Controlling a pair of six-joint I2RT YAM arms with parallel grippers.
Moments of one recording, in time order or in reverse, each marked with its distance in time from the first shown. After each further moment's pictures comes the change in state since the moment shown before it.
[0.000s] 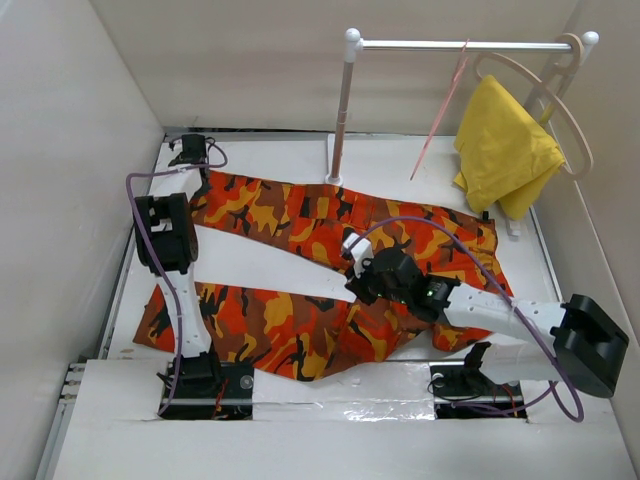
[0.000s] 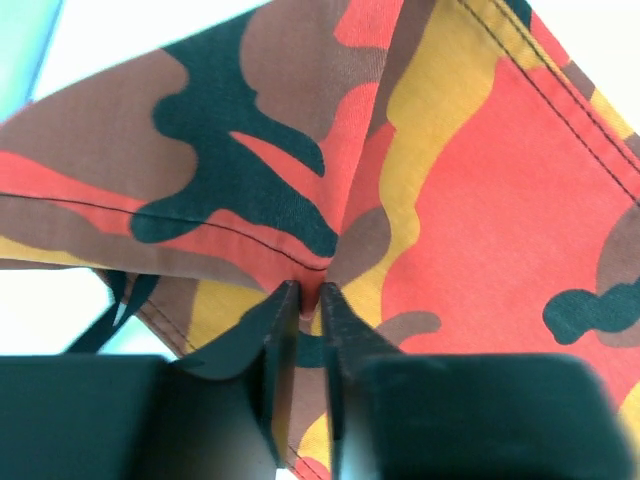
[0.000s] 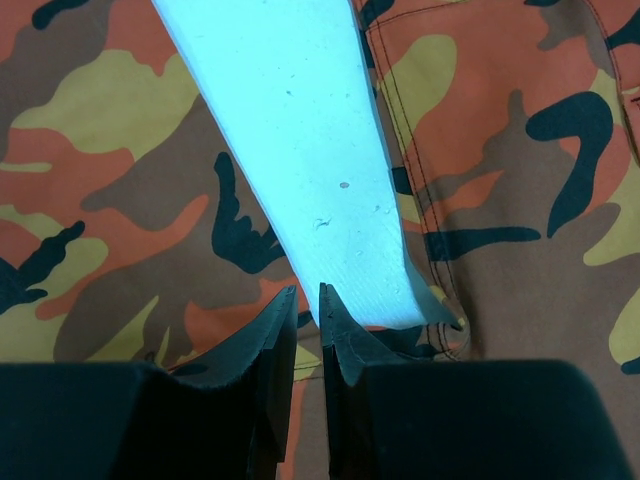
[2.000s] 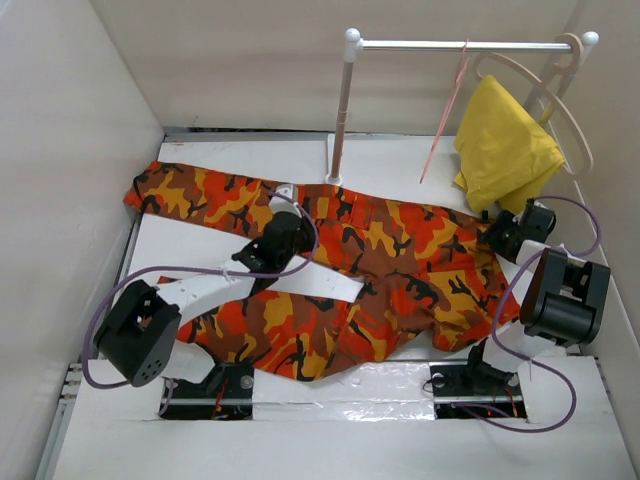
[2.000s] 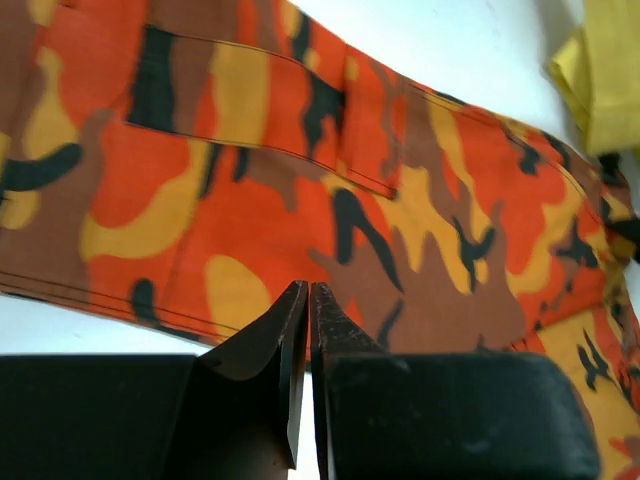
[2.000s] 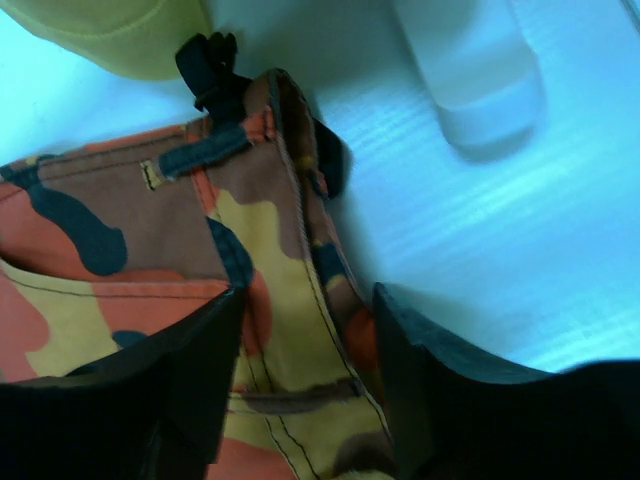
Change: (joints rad) left arm -0.777 -0.818 -0.955 0.672 0.120 -0.380; right arm -1.364 0.346 0.084 0.037 -0.209 0.284
